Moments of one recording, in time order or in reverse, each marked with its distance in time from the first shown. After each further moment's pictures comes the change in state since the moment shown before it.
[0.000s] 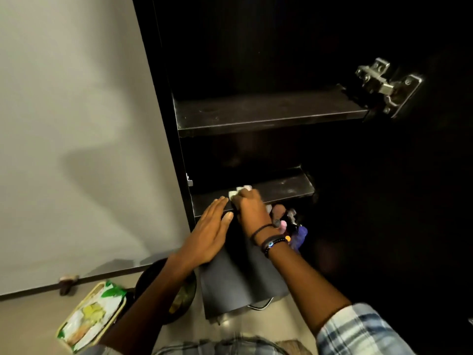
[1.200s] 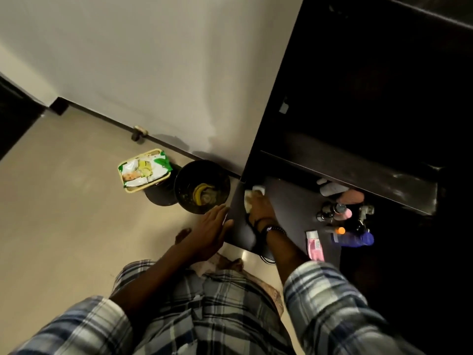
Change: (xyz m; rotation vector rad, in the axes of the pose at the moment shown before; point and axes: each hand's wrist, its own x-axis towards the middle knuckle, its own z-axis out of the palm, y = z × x) left_hand -0.131 -0.092 0.099 -0.029 -0.013 -0.588; right_hand -0.045 0.008 0.200 0.165 -0.645 -0.015
